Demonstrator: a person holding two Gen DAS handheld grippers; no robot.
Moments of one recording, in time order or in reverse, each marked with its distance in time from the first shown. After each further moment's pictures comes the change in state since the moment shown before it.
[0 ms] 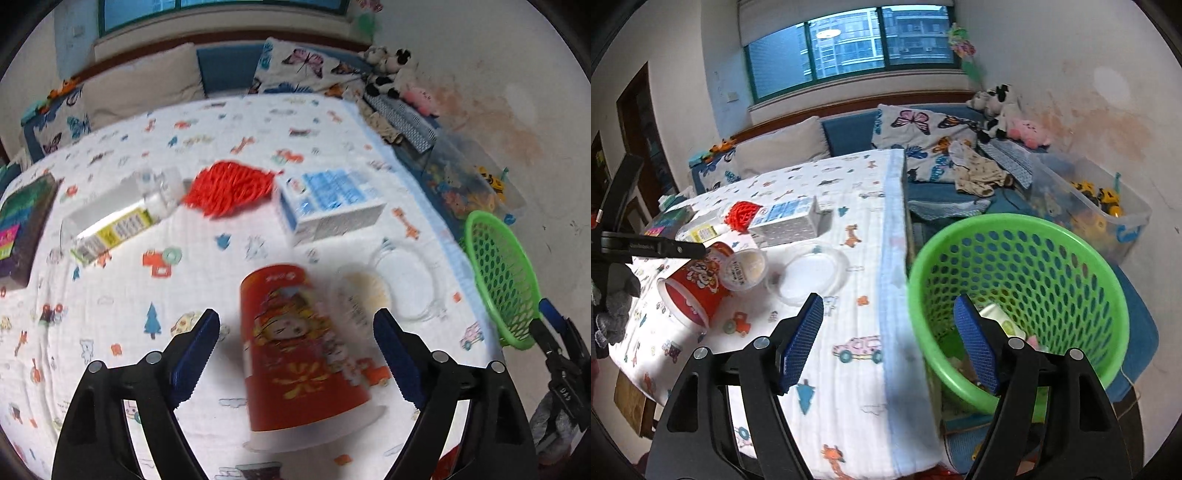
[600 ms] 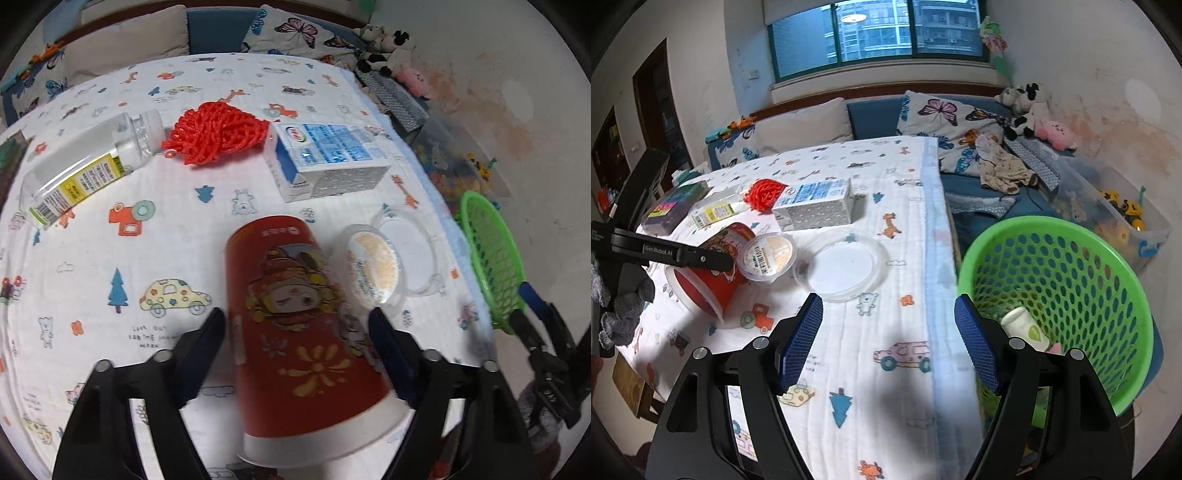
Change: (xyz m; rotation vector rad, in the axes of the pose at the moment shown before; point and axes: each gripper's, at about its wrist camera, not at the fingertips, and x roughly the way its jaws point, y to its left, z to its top) left arm 0.029 0.014 -0.011 -0.038 0.106 -0.136; right arm 0.025 0.037 0.004 -0.080 0.057 0.051
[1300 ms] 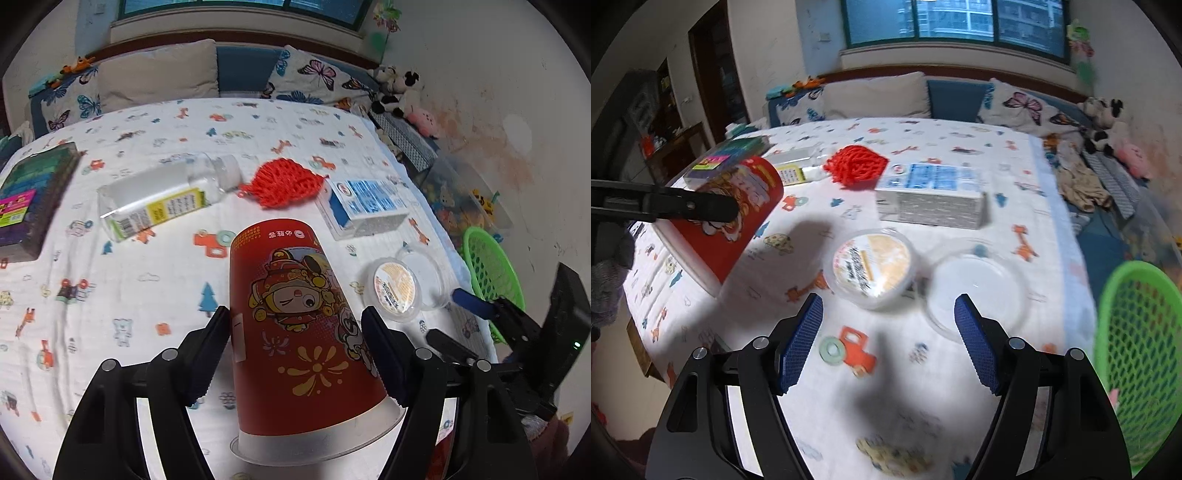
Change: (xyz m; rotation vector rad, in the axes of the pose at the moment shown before) left arm -0.070 0.047 -0.013 -0.033 -0.158 0.050; right arm 0.071 0.096 0.024 -0.182 0.100 0.203
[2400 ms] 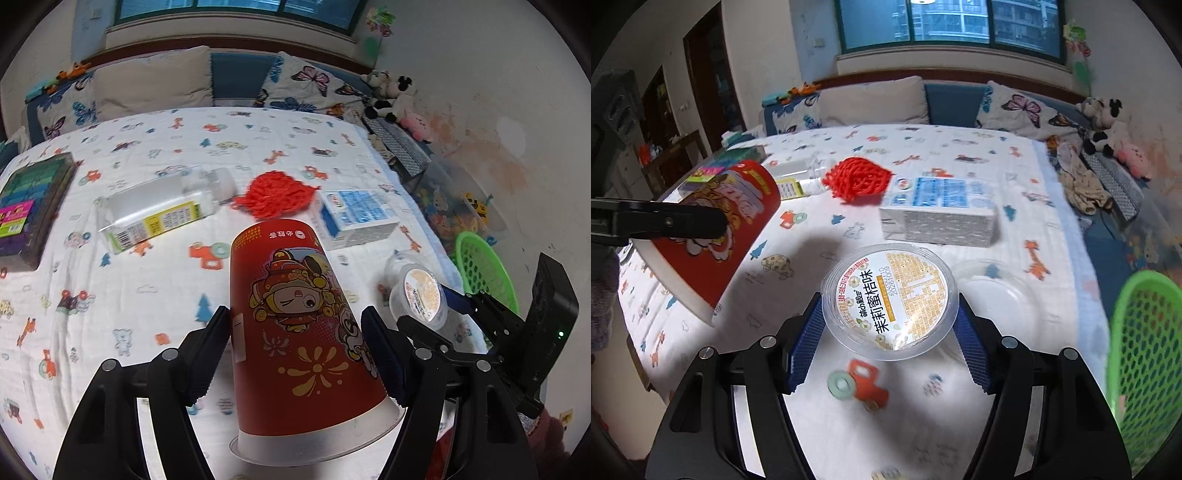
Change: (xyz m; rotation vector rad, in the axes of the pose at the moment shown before) left arm -0.004 -0.014 0.006 0.026 -0.016 -0.026; right arm 0.001 -0.002 0.010 0.033 -0.033 -0.022
